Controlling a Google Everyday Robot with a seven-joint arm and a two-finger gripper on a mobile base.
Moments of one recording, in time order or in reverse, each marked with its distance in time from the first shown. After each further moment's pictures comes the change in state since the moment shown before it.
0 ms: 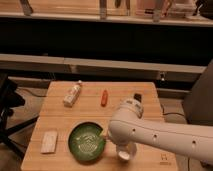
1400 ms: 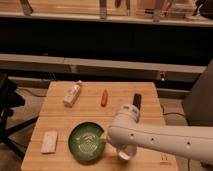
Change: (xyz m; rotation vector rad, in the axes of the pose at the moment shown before) arm 0.005 0.013 0.022 -0.008 0.009 -0.030
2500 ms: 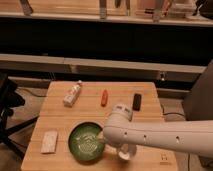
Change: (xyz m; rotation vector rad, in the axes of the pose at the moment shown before) arm -0.004 -0.026 0.020 -0.012 0.004 -0.035
